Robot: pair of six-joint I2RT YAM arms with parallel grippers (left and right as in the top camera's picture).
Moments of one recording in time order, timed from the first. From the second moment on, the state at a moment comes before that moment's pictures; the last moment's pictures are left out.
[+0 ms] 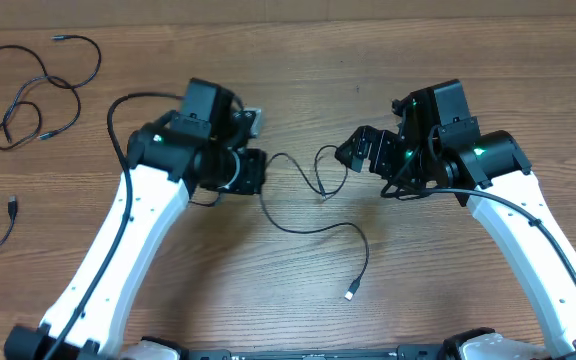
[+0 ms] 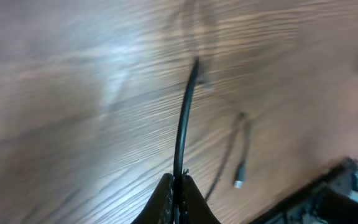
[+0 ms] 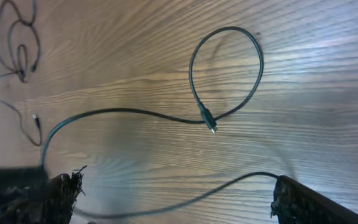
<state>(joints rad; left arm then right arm) -0.35 1.49 1.39 -1.07 0.36 -0.20 0.30 1.43 1.28 -0.91 -0.41 0.60</state>
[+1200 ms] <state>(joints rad) -0.48 1.29 1.77 -0.89 1.01 -0.02 0.30 1.52 1.28 -0.89 -0.31 0.60</state>
